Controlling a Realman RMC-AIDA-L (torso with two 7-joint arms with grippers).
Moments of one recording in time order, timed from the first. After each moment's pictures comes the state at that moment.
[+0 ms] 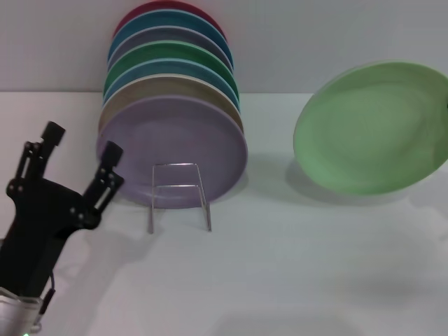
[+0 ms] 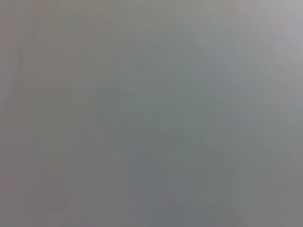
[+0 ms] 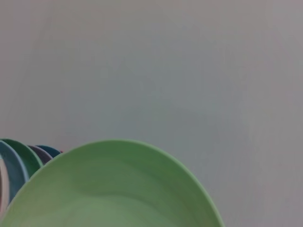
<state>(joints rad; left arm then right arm) -0.26 -2.08 -0.35 -0.32 2.18 1.73 -0.15 0.12 2.09 2.09 0.73 -0.92 1.23 -2.66</state>
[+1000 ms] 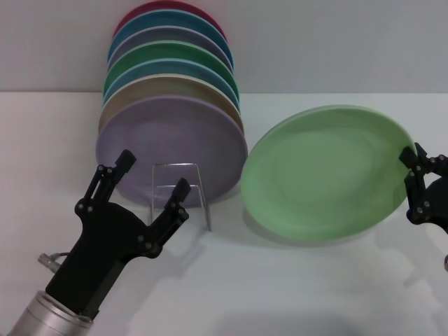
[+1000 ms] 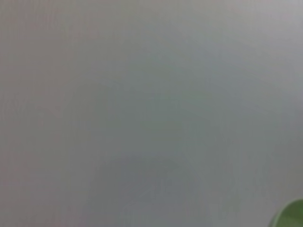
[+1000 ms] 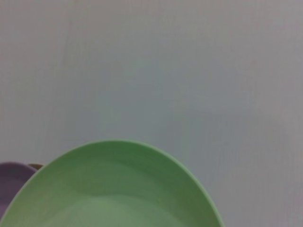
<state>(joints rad) -0.28 -2.08 -0.22 -0.41 2.18 1.60 0.00 -0.07 2.09 1.46 0.73 -0.32 1.21 -2.88</state>
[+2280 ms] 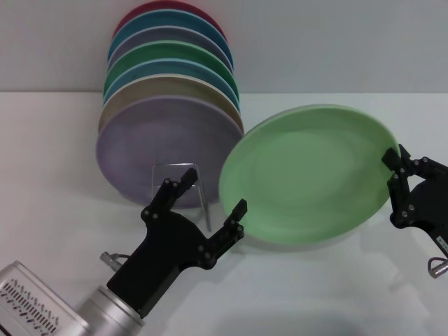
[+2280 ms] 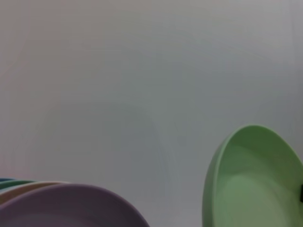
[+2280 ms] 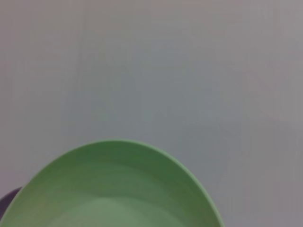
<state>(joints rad) -0.33 -2.08 -0.19 -0.52 2.19 1.37 0.07 -0.06 2.09 1.37 0.73 -0.26 1.23 -2.89</state>
